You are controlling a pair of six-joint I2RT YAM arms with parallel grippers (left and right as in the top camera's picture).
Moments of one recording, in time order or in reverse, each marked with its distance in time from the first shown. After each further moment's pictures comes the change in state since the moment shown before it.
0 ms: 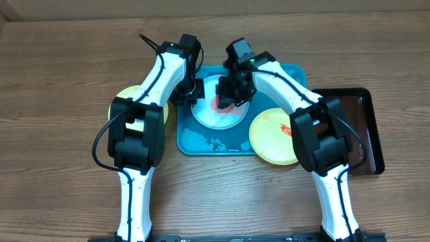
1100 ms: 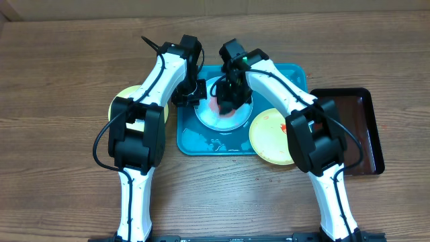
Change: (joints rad) left arm -0.003 0.000 -0.005 0.003 0.056 0.001; right arm 0.033 0.024 0.082 -0.167 0.060 0.004
